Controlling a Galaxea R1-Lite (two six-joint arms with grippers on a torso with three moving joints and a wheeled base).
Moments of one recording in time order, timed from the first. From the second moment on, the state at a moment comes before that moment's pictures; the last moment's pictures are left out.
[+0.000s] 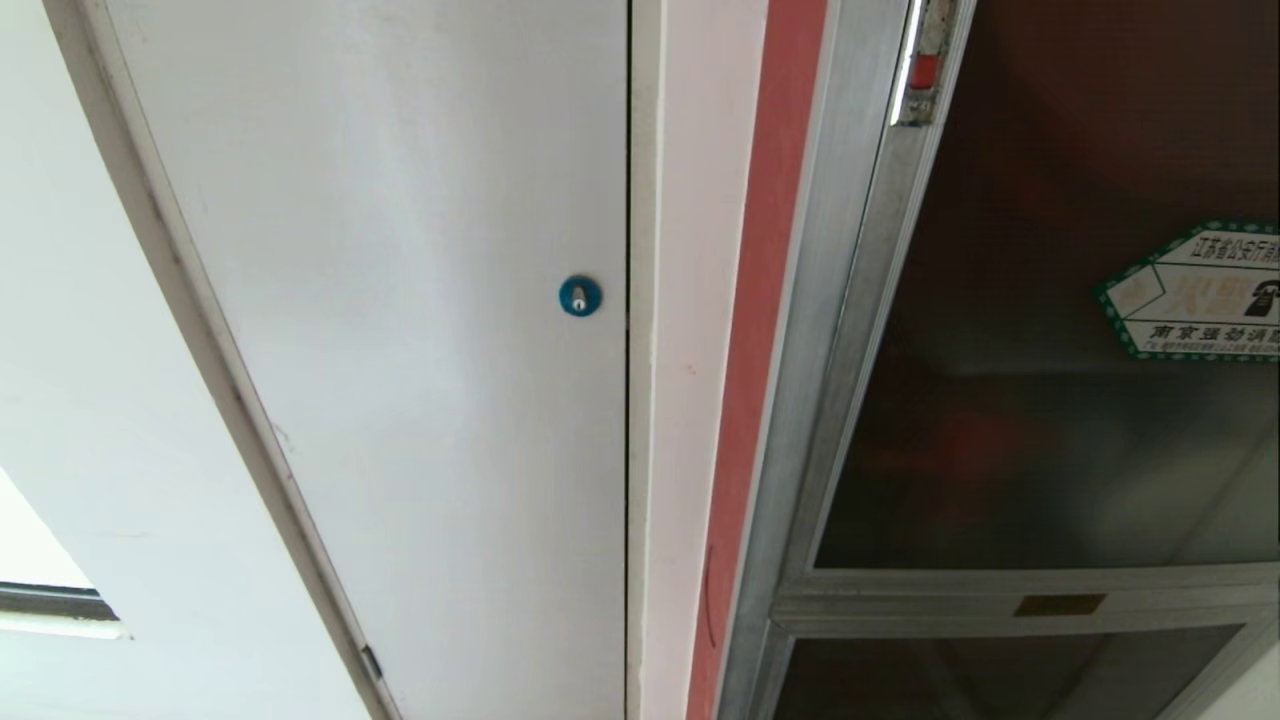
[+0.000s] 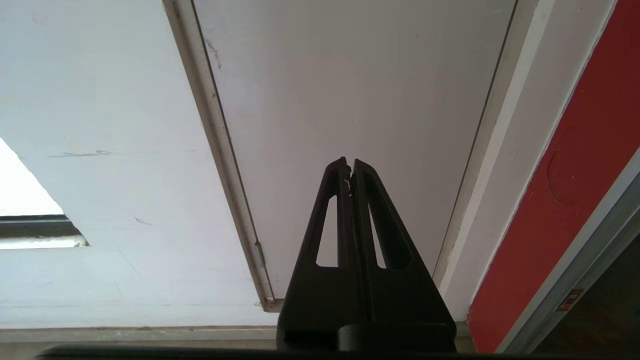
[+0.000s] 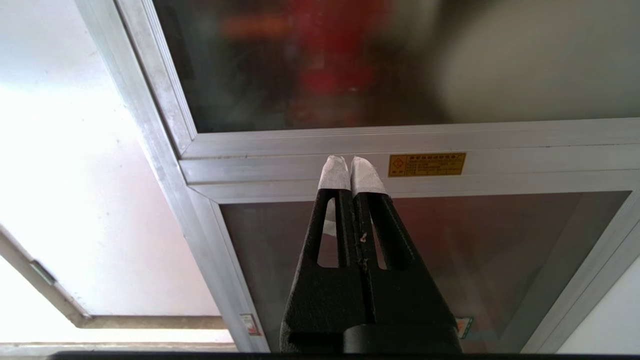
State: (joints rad) left arm -0.01 0.00 0.00 -0.01 -0.02 0.03; right arm 0.01 0.00 0.00 -0.02 -0.03 0.08
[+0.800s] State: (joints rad) left arm -0.01 0.00 0.00 -0.01 -0.02 0.03; right arm 0.01 0.00 0.00 -0.02 -0.03 0.08
